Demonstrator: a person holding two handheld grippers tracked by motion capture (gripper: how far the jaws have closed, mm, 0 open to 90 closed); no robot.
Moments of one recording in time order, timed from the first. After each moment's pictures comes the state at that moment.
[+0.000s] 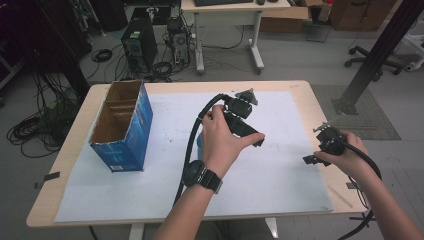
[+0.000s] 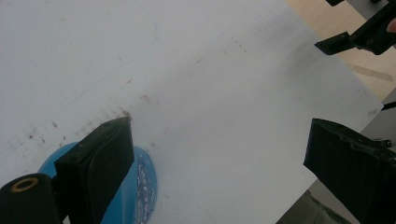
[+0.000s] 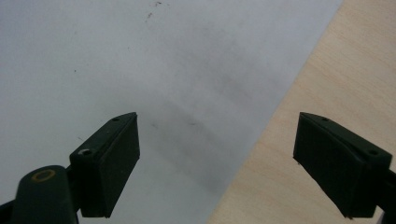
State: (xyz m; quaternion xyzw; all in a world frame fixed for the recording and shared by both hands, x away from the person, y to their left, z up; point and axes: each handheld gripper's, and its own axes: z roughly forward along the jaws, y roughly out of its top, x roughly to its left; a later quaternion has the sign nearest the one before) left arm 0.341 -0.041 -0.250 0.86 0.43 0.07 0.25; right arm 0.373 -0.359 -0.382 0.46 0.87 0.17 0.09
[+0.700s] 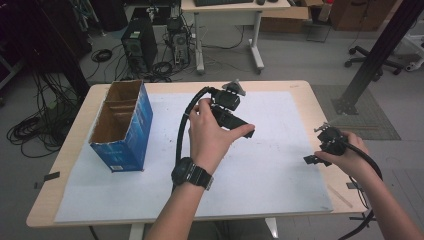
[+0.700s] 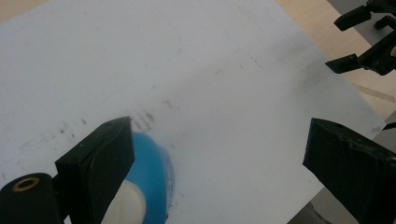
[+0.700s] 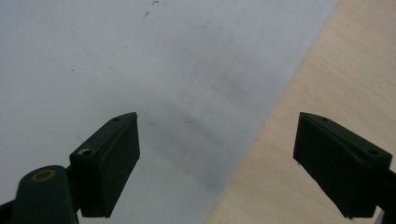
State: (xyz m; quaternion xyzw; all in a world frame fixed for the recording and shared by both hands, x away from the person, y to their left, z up) left arm 0.342 -0.016 -0.234 0.84 0.46 0.09 0.27; right arm 0.373 -0.363 -0.383 0.46 0.87 0.17 0.08
